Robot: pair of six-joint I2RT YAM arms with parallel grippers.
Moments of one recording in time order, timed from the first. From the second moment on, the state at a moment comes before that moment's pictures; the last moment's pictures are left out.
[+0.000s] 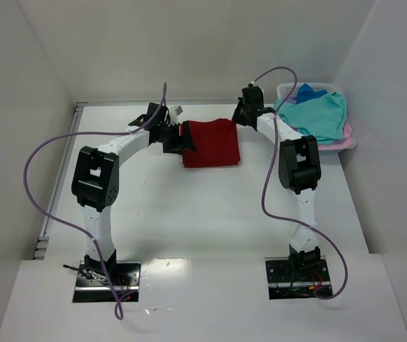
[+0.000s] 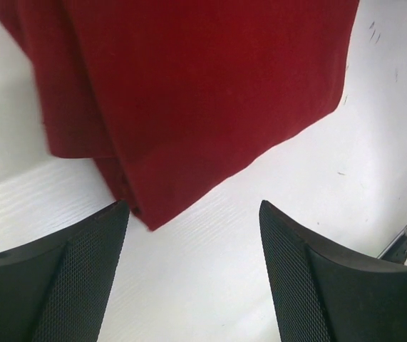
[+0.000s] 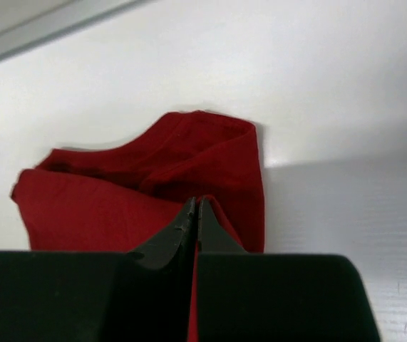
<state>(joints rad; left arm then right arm) -0.30 2.04 1.56 -0.40 0.49 -0.37 0.25 2.27 1.85 -0.25 0.02 0.53</state>
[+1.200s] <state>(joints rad) -0.27 2.00 1.50 -0.39 0.48 -0.37 0.24 2.67 2.51 -0.39 0.00 0.48</state>
